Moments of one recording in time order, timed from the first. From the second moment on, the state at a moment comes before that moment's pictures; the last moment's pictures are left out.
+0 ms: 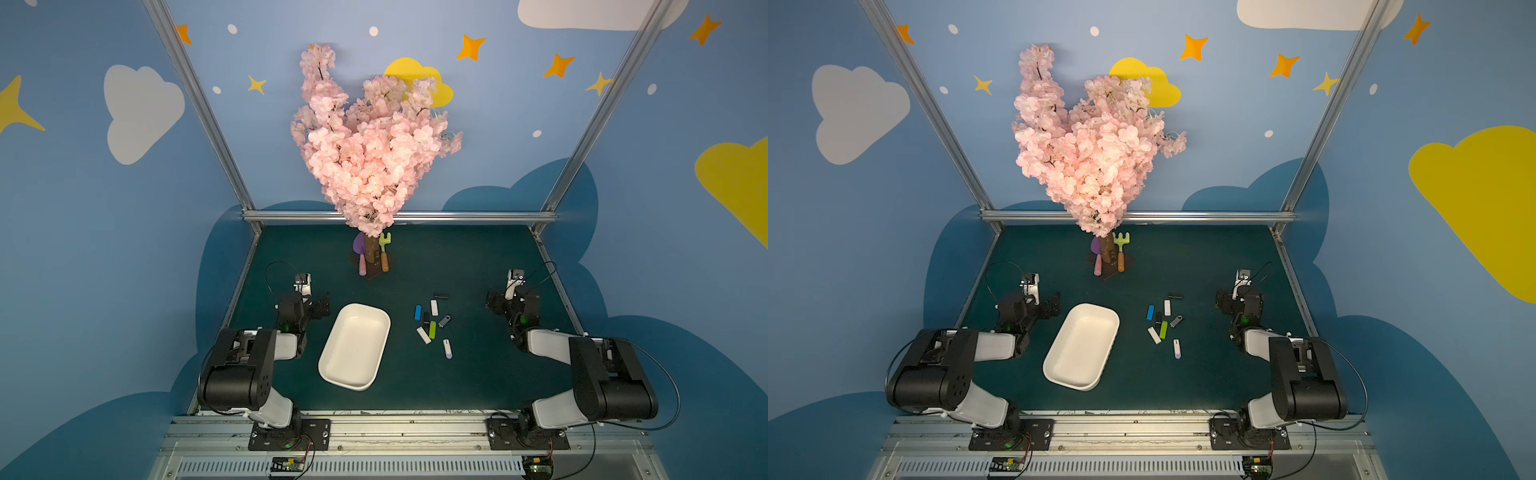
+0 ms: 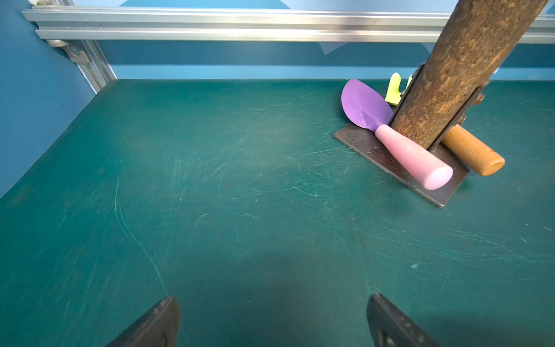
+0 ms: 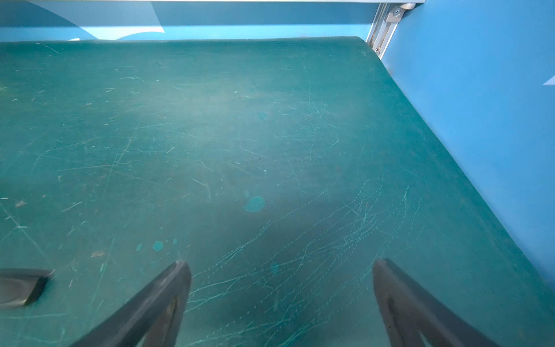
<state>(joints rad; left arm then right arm) 0.01 1.55 0.38 0.73 0.03 0.00 0.08 1.47 0.45 0.54 0.17 0.01</state>
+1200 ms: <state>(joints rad) -0.01 0.87 0.75 -0.57 0.25 -0.70 0.51 1.38 0.75 -0.52 -0.16 0.44</state>
